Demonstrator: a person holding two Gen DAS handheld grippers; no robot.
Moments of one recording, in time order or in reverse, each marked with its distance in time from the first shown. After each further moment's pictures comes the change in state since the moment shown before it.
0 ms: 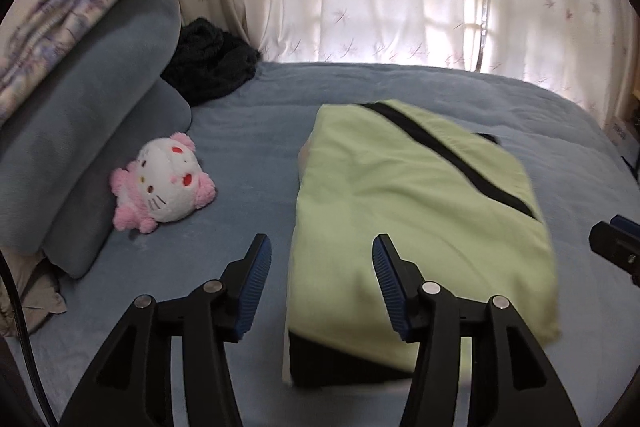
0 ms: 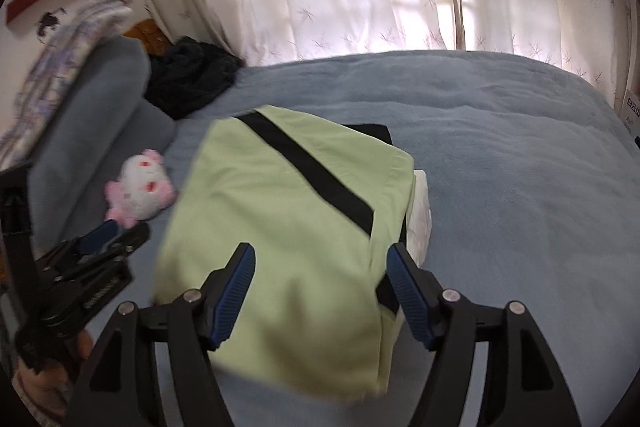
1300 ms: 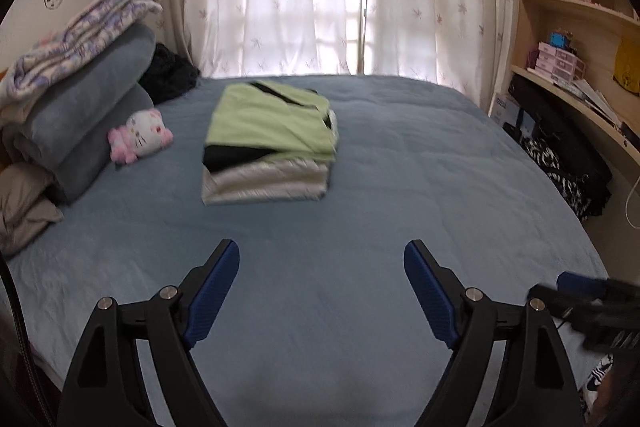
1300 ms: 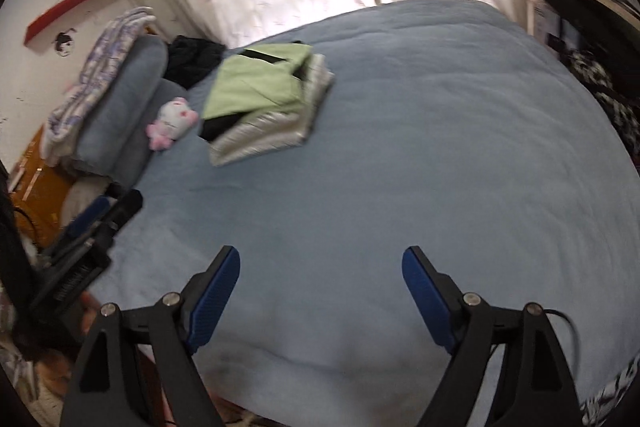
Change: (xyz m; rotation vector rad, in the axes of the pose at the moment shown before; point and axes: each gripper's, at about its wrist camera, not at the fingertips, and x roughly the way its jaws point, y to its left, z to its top) left arm -0.343 -0.097 -0.265 0.064 -0.079 -0.245; right arm -0.328 -0.051 -0.308 0.181 0.072 -0.053
